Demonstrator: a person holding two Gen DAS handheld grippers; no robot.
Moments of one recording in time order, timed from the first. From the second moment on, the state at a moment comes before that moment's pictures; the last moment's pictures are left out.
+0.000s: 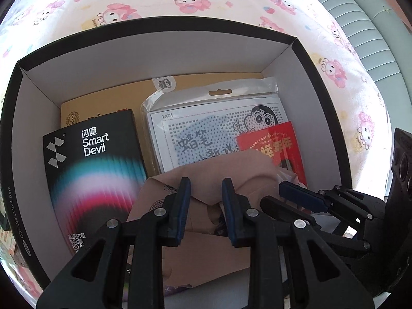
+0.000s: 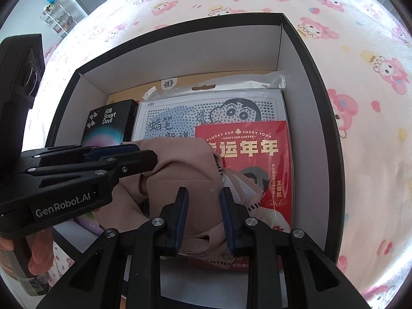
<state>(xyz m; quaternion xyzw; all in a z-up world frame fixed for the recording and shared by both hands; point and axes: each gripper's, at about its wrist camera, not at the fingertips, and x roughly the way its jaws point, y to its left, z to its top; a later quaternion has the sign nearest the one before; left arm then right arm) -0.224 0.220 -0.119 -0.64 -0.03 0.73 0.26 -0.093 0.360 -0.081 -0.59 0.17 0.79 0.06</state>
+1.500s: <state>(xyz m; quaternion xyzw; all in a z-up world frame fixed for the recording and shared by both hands) -0.017 0.072 0.019 -0.37 -0.02 0.92 0.11 0.008 0.236 0.010 -0.37 0.14 0.90 0.18</state>
